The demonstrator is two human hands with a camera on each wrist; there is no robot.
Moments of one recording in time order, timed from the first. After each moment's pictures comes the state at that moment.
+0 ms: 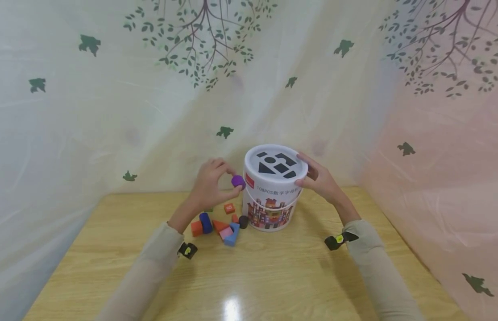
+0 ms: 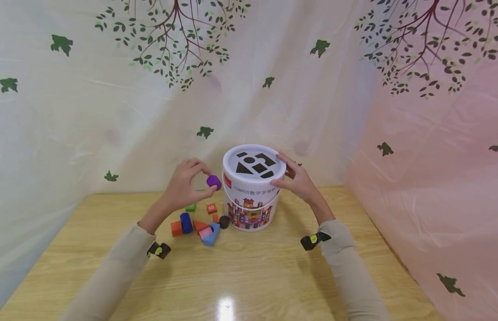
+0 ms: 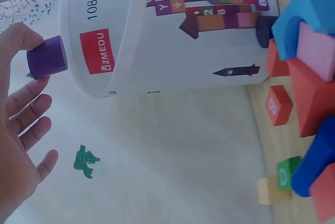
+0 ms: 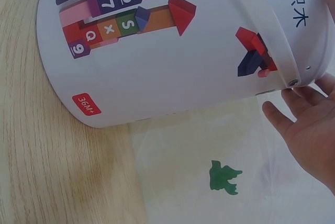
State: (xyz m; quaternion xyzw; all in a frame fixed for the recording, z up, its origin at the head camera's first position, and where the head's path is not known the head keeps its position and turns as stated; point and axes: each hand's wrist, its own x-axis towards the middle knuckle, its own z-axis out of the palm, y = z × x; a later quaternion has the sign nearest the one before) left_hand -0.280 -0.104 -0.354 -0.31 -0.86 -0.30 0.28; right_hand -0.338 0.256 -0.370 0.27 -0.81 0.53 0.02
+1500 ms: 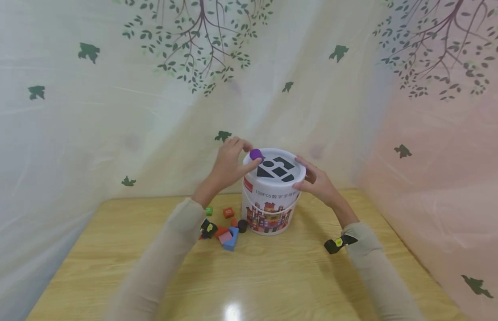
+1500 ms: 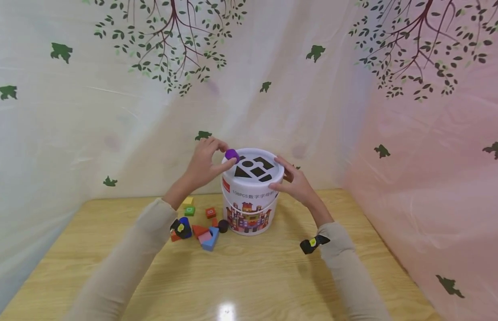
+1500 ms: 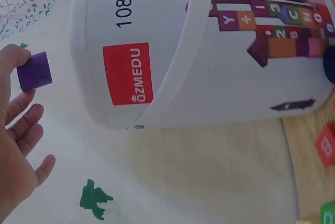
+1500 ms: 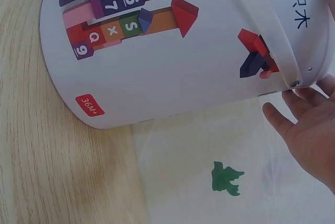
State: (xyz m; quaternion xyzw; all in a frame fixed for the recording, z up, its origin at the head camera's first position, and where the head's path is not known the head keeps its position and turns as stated) left_hand -0.322 -0.053 -0.304 -0.28 -0.87 -0.32 0.26; right_hand -0.336 0.256 -0.370 0.26 -0.81 0.53 0.02
